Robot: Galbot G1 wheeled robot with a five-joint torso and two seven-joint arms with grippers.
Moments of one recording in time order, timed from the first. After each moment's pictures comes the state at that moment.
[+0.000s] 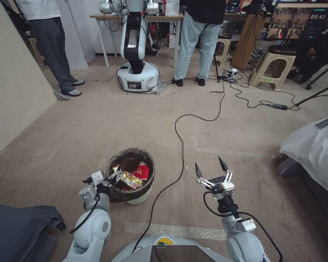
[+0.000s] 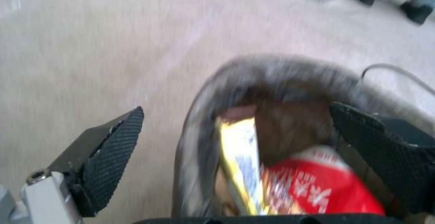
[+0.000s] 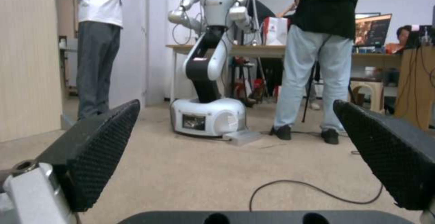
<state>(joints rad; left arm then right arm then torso) 1.61 -1.46 -0.52 -2.12 -0.59 0.38 -0.41 -1.70 1.29 0.49 1.96 0.18 0.61 -0.10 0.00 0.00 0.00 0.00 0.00</state>
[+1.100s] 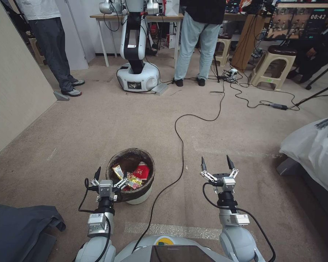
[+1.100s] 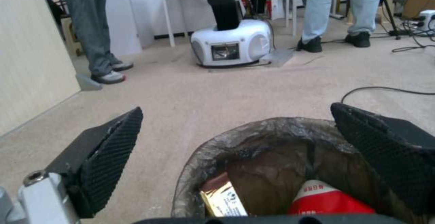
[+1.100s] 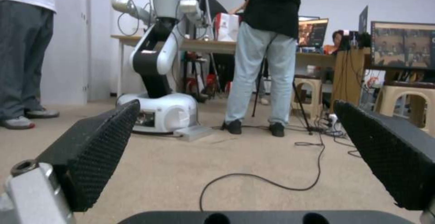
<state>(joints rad) 1.82 -1.49 -0.45 -2.16 0.07 -0.14 -0.20 -1.65 1.34 0.46 1.94 0.03 0.56 0.16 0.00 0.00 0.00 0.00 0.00</state>
